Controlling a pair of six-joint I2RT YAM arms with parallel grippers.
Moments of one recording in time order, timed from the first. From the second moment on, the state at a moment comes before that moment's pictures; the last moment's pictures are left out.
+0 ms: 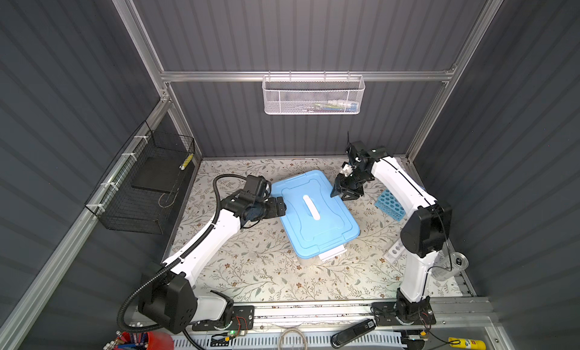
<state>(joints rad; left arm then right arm) -0.47 1.35 1.15 -0.72 0.10 -0.51 0.35 2.01 2.00 -1.36 -0.35 0.45</state>
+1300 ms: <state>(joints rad) -0.35 1.95 1.87 -0.71 0.42 -0.18 0.32 1.21 1.31 -1.18 -0.26 1.04</state>
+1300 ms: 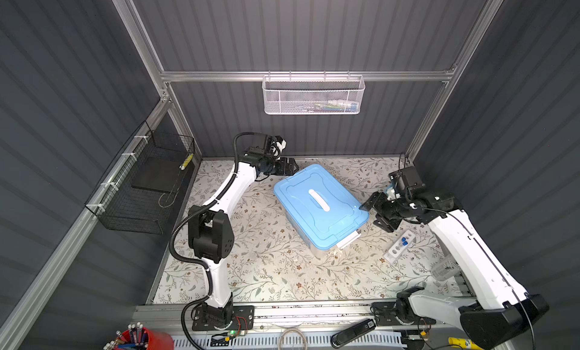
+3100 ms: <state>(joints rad) -0.33 1.64 1.51 -0.82 0.31 -0.32 0.21 2.03 2.06 -1.24 -0.44 0.23</state>
